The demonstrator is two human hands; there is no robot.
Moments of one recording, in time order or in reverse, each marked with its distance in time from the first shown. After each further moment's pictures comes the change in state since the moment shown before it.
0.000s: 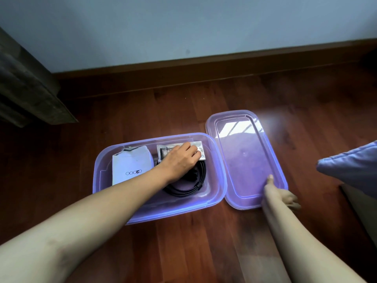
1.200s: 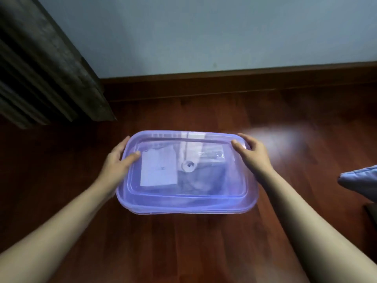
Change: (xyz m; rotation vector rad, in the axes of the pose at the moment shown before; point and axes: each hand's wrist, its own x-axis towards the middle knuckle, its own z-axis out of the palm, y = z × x) left_hand -0.144 -0.063 -0.111 -1.243 0.288 -1.433; right_hand -0.125 -0.078 0.006 -0.031 -0.827 -1.066
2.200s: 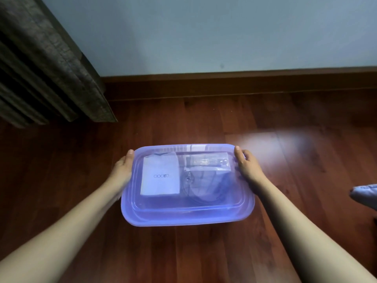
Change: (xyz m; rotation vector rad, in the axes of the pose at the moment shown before) left_hand 0.027 -0.029 0.015 0.100 0.068 -0.237; right_hand 0.017 0.029 0.032 0.029 -0.089 0.283
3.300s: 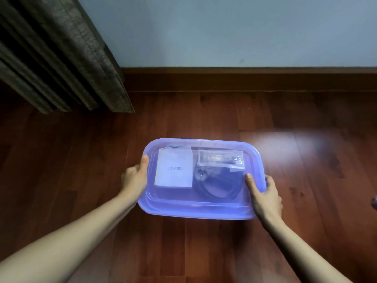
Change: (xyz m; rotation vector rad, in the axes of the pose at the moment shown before) left_hand -0.030 -0.028 -0.006 0.222 0.201 -0.054; right_hand -0.078 0.032 0.004 -0.148 0.200 0.023
